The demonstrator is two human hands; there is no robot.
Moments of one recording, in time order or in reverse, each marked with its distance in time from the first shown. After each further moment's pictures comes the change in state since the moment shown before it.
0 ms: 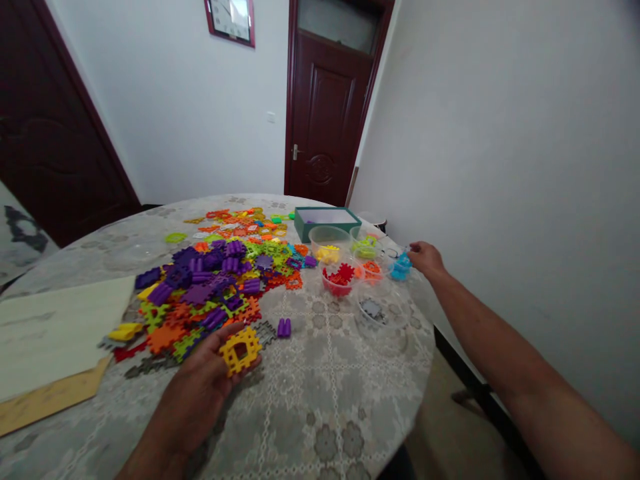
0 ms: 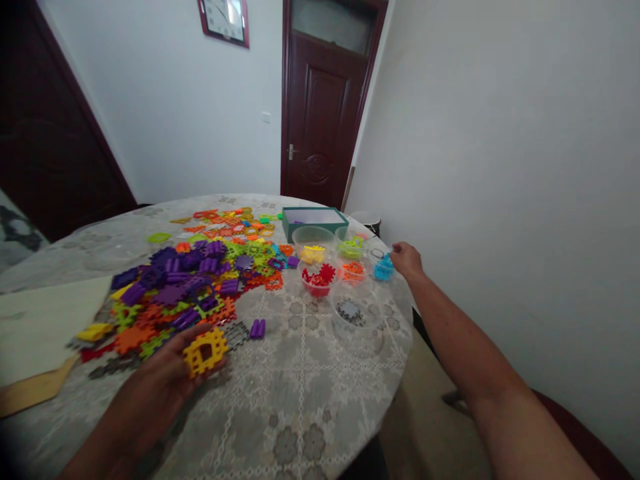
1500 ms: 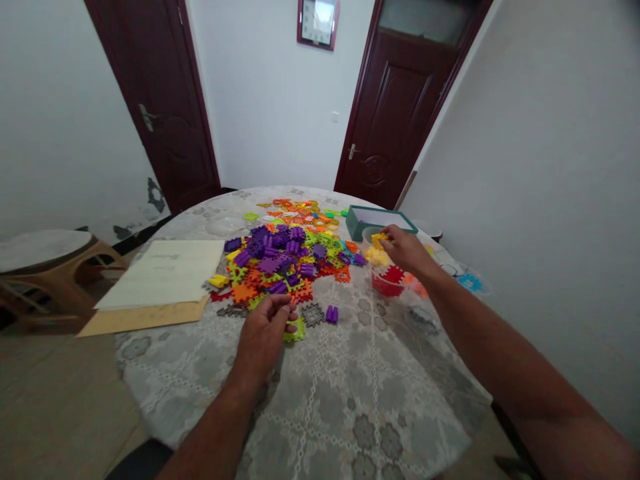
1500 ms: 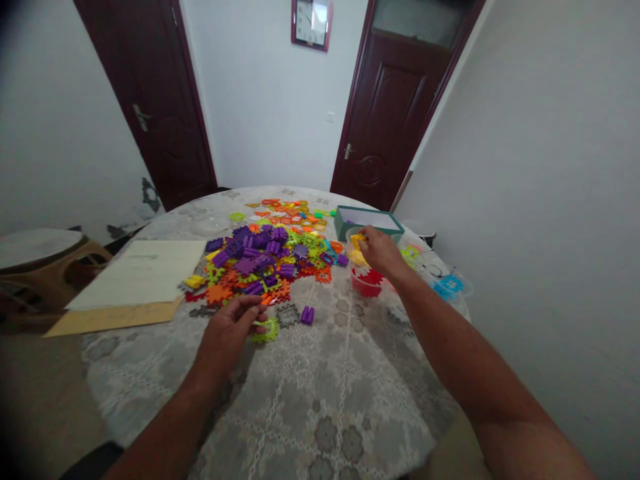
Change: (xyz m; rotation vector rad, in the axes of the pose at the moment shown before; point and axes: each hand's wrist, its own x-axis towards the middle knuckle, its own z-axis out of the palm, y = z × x) left_hand 0.001 -0.008 -0.003 0.305 0.201 0.340; right_hand -0.087 -0.215 0.050 -0.007 -0.367 -0.658
